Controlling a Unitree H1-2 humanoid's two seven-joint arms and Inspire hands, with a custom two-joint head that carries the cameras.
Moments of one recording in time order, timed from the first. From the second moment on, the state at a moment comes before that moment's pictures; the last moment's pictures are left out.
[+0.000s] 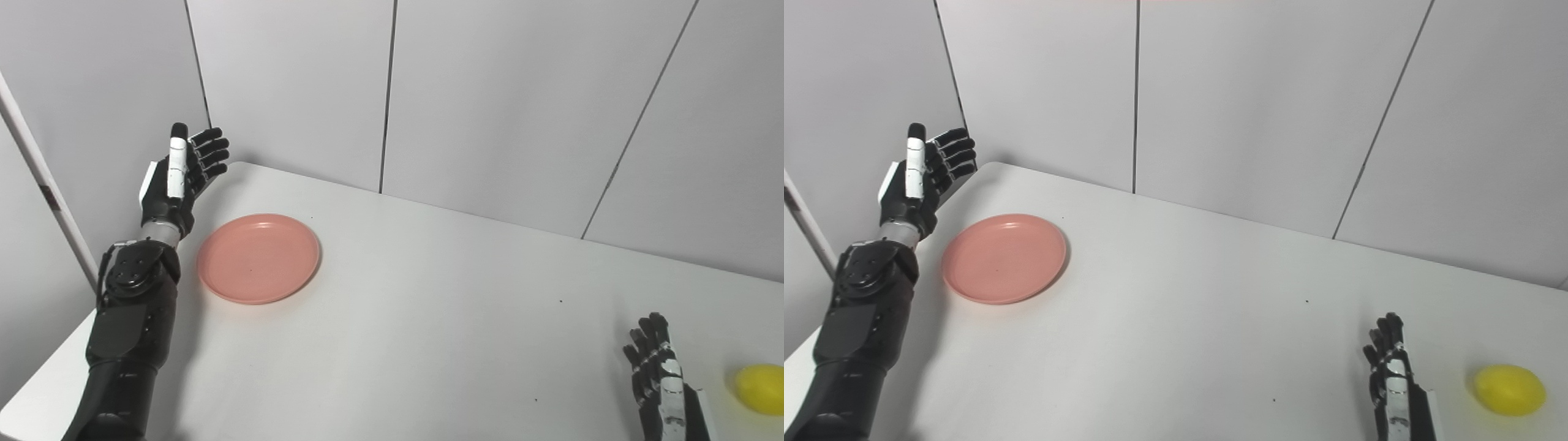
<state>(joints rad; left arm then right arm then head) -0.49 0.43 0.38 0.42 -0.27 0.01 -0.07 -0.02 -0.08 -0.04 0.02 0.17 -0.16 0.15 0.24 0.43</state>
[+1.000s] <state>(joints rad) -0.52 0.44 0.36 0.81 -0.28 -0.19 -0.09 -0.02 -0.08 -0.04 0.02 0.17 -0.16 0.15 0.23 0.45</state>
